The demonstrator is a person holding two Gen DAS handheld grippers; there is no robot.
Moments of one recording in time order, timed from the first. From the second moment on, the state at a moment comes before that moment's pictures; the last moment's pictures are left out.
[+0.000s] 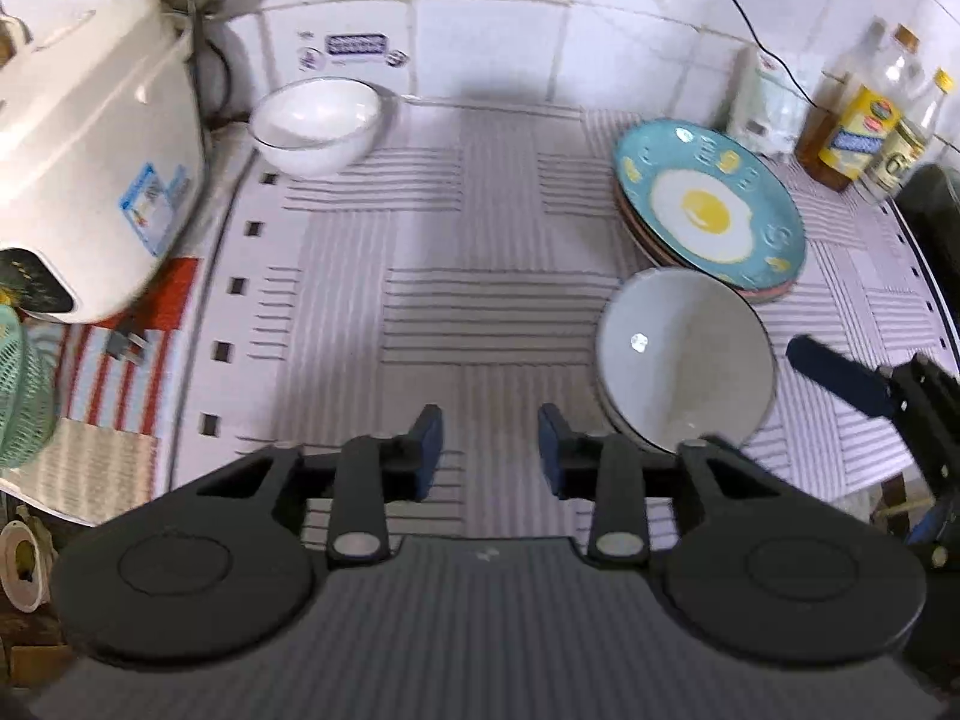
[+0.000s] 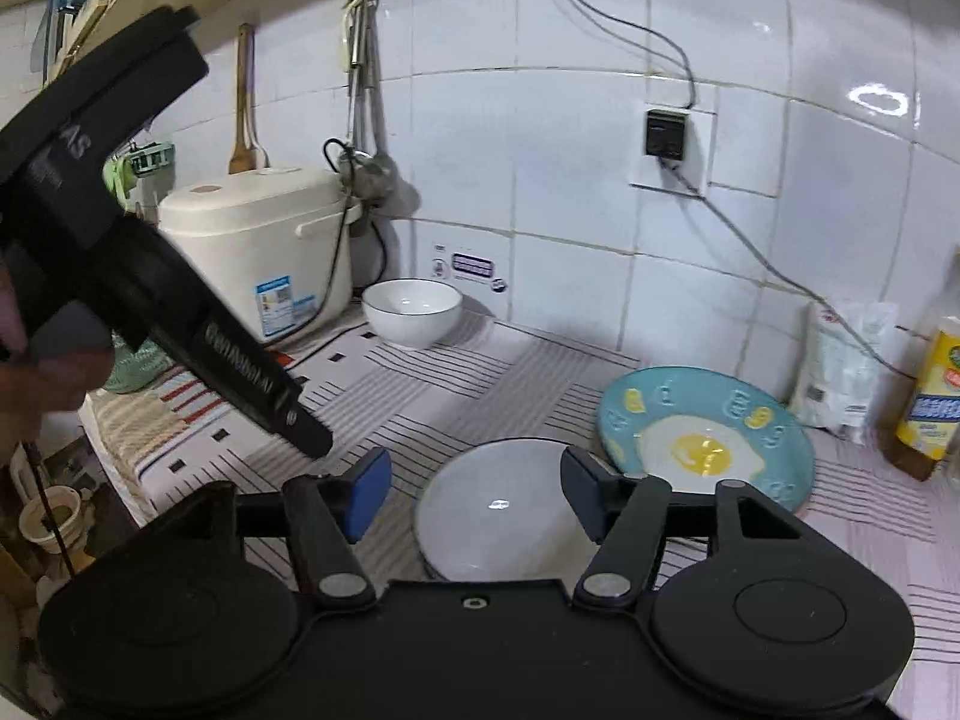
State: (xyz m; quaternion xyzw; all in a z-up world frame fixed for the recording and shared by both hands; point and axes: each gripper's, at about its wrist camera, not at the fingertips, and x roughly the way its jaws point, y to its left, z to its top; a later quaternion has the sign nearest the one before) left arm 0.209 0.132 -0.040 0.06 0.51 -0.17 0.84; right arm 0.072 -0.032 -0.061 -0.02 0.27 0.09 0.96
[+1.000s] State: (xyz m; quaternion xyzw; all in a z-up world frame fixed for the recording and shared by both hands) left arm 0.394 0.186 -0.067 0.02 0.41 -0.08 0.91; right arm 0.239 0.089 -0.150 0.09 0.28 0.04 0.96
